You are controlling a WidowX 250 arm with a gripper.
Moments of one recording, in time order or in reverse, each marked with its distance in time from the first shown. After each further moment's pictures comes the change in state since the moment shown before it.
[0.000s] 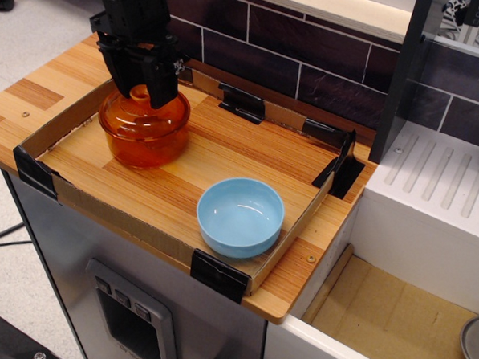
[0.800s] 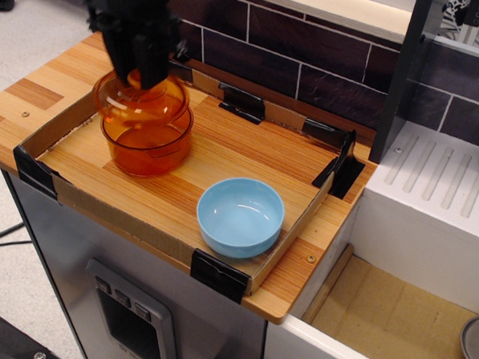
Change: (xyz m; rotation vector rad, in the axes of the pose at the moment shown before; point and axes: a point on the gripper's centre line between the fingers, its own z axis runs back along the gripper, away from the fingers) arm -0.004 -0.015 0.035 0.096 0.008 0.089
